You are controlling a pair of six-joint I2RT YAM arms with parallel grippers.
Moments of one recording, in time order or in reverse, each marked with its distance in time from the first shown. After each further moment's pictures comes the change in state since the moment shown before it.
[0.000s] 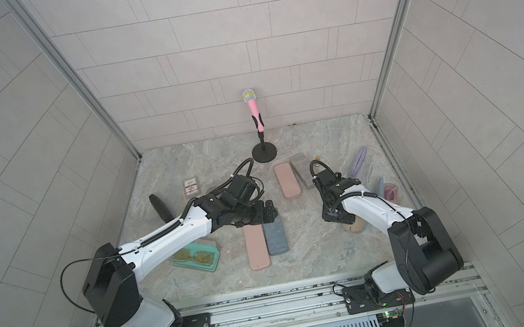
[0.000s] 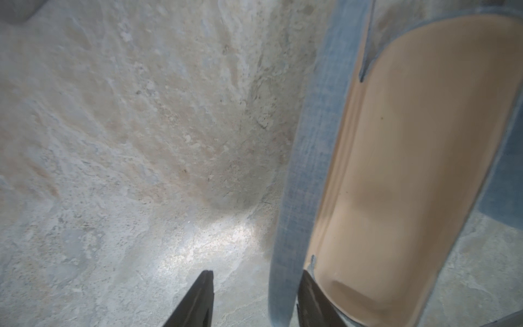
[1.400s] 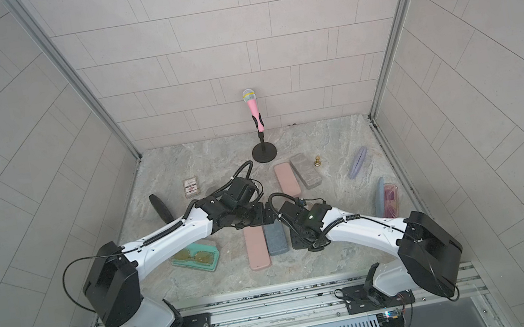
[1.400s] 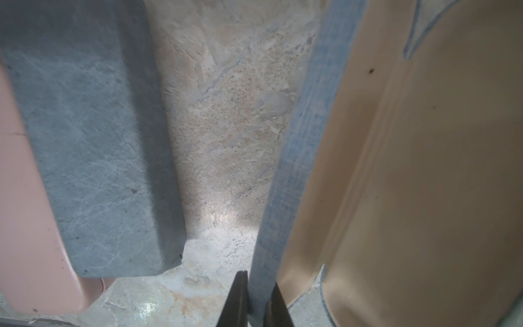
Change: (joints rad) left arm 0.007 0.006 -0.042 0.047 0.016 -0.012; right arm 0.530 -0.037 -0.013 0.059 -0.092 0.206
